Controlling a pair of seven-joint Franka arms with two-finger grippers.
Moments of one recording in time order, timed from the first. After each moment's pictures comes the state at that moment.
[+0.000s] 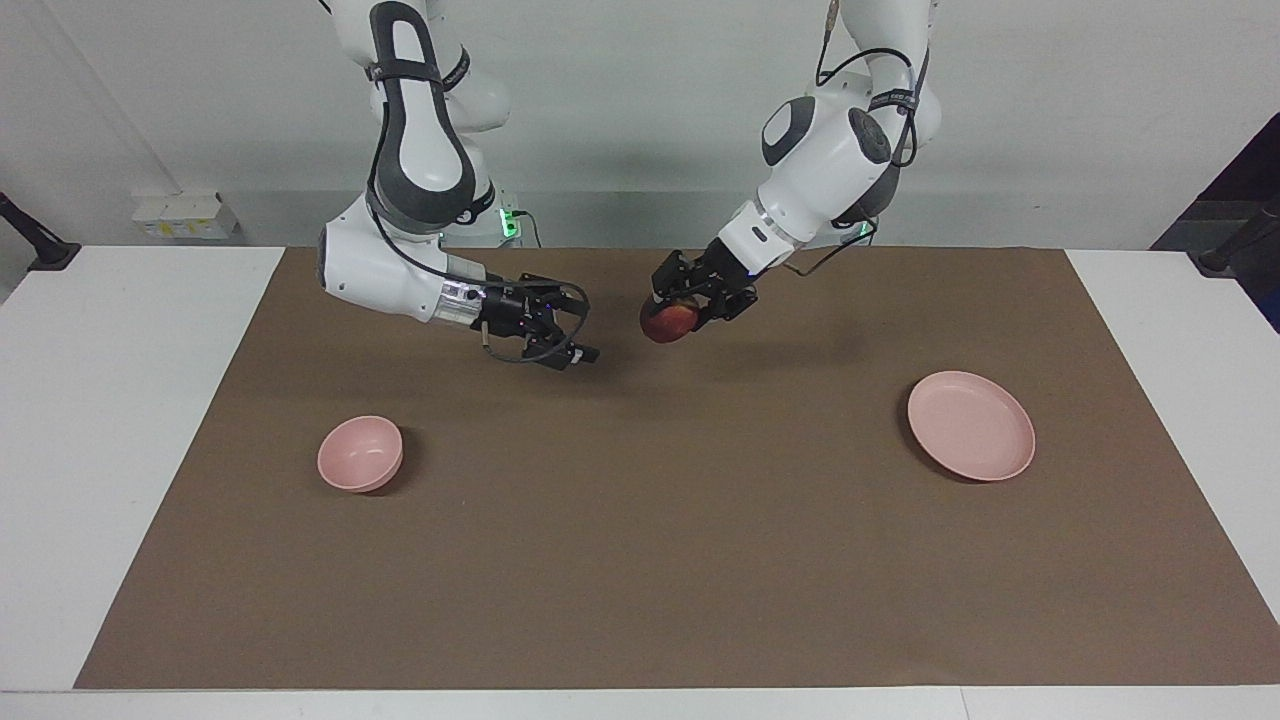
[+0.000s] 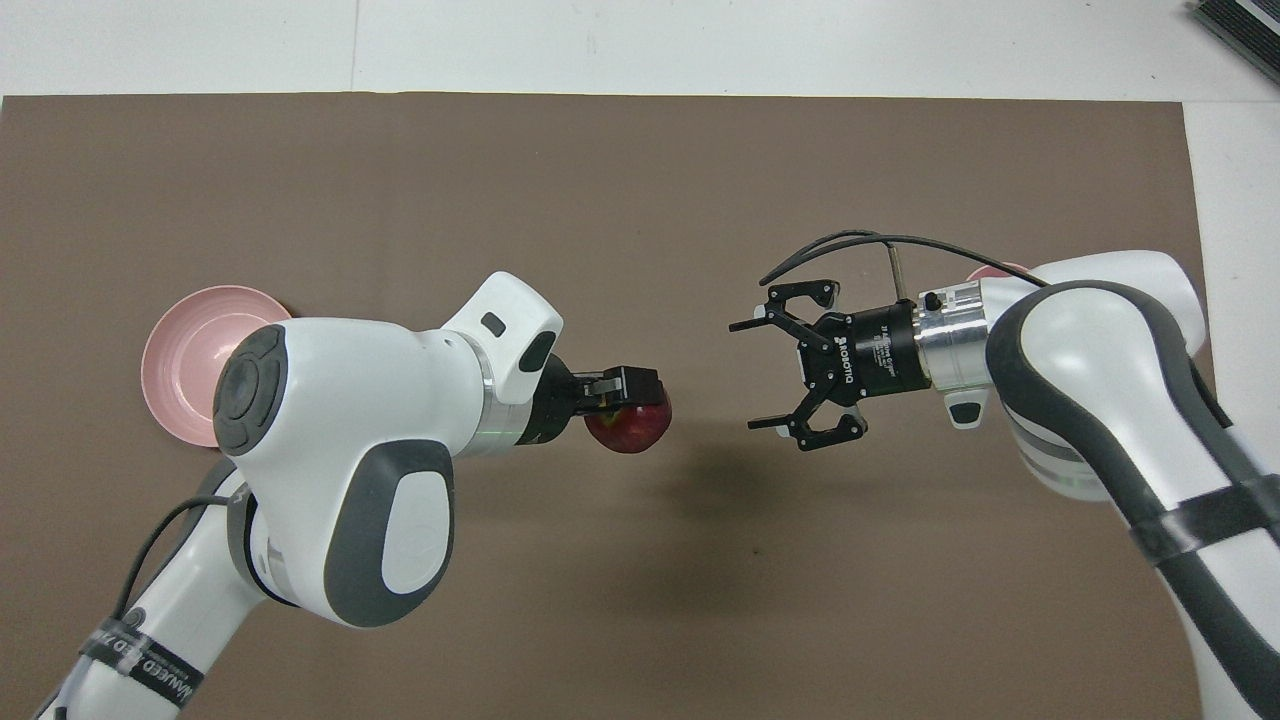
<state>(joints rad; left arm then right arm) -0.51 0.02 -0.09 -2.01 -0.69 2.33 -0.25 0.10 0.12 0.08 -2.02 1.12 1.93 0.96</state>
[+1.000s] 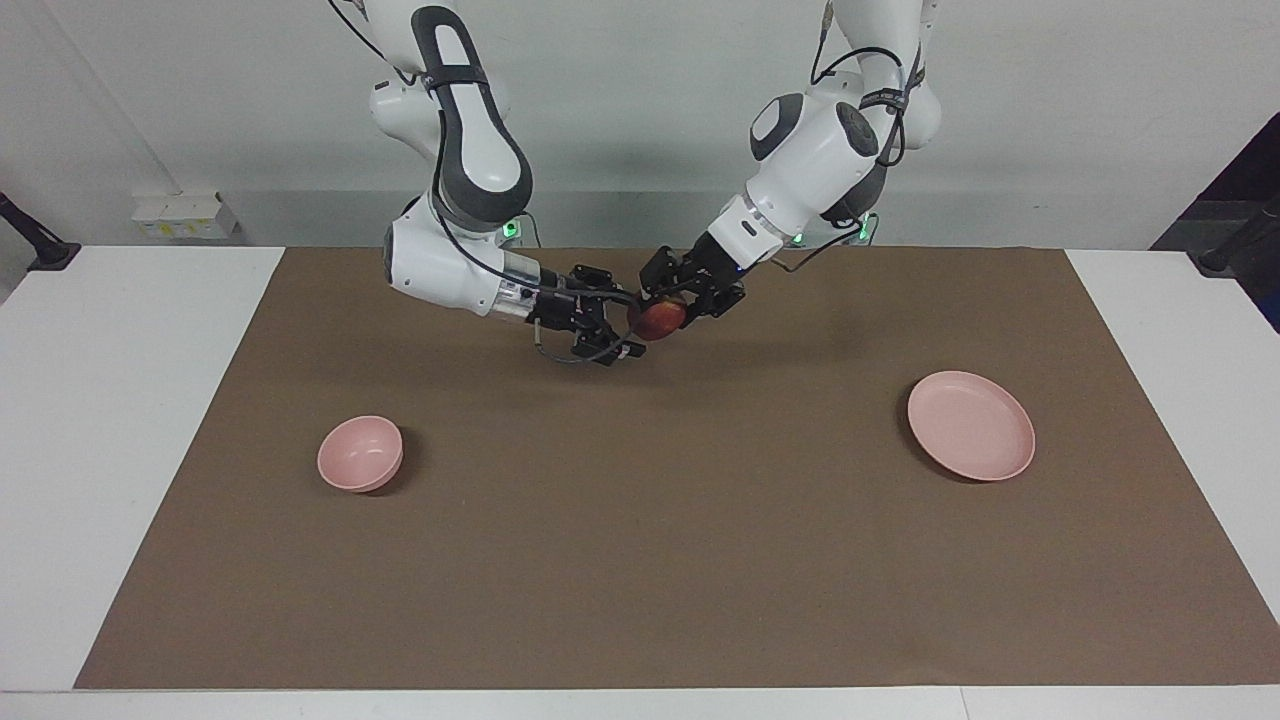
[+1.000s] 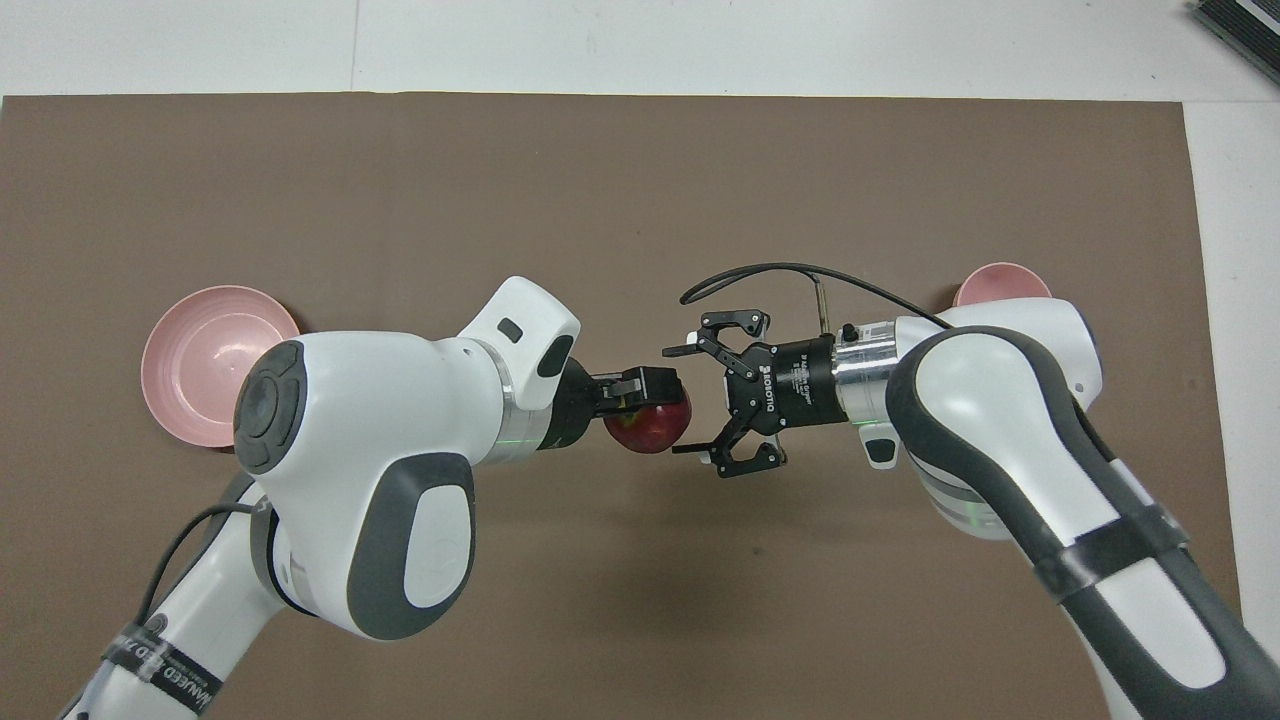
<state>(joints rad) -0.52 0.02 -0.11 -2.01 -0.70 2.37 -0.28 0.23 0.11 0.08 -2.07 1.23 2.05 1.08</state>
